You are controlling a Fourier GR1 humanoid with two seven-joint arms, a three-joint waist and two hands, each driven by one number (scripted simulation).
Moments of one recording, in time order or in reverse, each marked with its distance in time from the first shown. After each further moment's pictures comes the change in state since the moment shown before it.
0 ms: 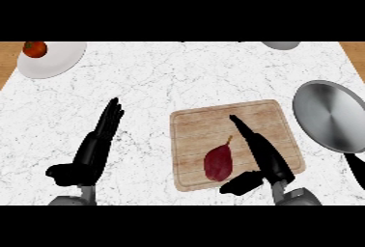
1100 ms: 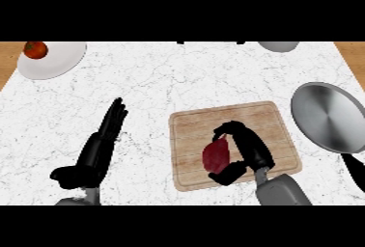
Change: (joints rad) left arm 0.014 -0.056 0.008 -0.042 -0.064 -0.013 0.035; right arm -0.102 0.089 -0.028 0.249 0.222 0.010 -0.186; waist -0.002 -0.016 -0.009
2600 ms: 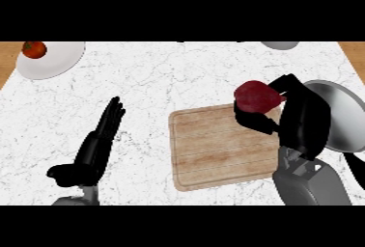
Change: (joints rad) left arm -0.006 -0.008 0.031 0.005 -0.004 -0.020 0.002; right arm -0.138 0.018 -0.137 -0.415 0.615 -0.191 0.670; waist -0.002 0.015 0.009
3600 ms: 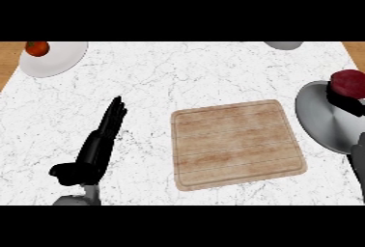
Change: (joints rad) left arm -0.008 -0.009 0.006 0.016 -0.008 -0.020 -0.008; right arm -0.006 -0.274 -0.486 0.539 -0.261 -0.522 -0.530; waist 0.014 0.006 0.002
